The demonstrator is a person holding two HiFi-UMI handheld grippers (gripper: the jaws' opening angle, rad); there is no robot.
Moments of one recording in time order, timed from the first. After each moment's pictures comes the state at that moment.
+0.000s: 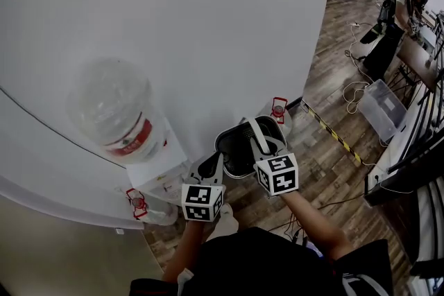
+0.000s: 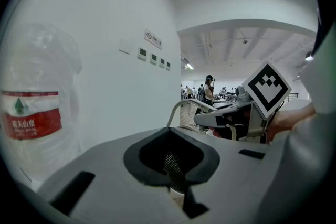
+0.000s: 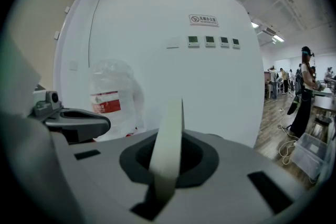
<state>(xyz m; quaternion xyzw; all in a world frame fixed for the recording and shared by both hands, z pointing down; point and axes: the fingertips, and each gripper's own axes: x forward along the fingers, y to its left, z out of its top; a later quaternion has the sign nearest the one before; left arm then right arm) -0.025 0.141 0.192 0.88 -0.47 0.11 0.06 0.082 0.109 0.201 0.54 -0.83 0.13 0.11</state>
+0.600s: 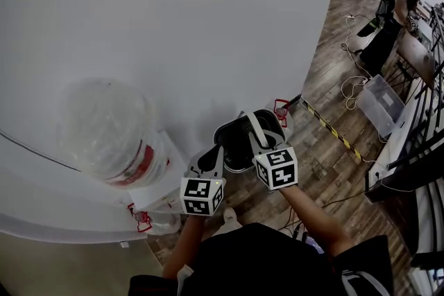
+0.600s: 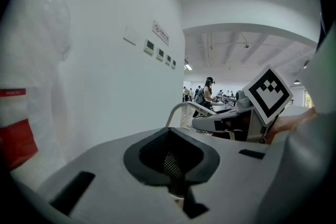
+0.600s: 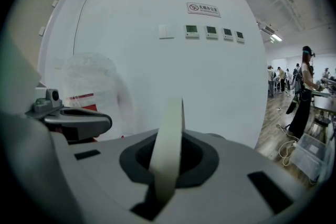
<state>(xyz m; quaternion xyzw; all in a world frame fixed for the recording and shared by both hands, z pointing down) -0.044 0.030 0.186 0.89 -0.44 0.10 0.08 0.058 0.004 0.199 0.55 -0.81 0.14 0.12</state>
